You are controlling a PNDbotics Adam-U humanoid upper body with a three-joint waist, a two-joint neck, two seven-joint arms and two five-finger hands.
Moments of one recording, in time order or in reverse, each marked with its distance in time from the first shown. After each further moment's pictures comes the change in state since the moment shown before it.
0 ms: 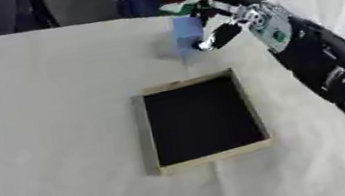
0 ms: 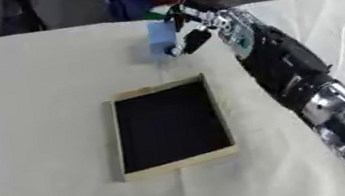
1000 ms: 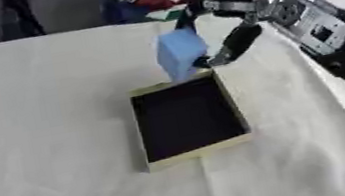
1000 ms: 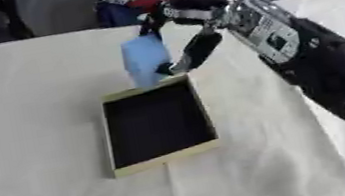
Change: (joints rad) left arm 0.075 0.031 0.038 0.036 0.000 0.007 0.051; right arm 0.212 -0.077 0.268 -0.665 -0.283 -0.019 0.301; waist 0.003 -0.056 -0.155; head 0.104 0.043
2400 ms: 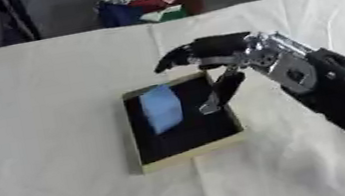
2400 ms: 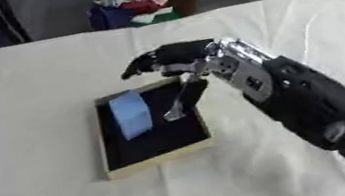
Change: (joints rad) left arm 0.000 -0.005 -0.001 0.006 0.002 0.000 0.000; right arm 0.053 0.048 -0.022 0.005 0.166 -0.082 -0.115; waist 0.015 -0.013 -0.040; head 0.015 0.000
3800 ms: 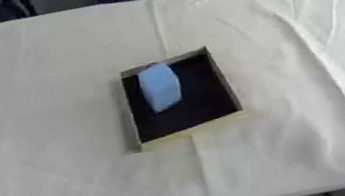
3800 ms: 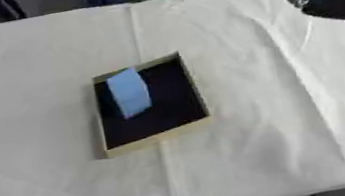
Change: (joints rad) left arm 0.057 -0.018 0.032 -0.008 0.019 0.004 0.056; right arm 0.471 -0.028 -0.448 -0.474 -0.466 0.304 -0.507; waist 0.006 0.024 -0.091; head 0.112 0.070
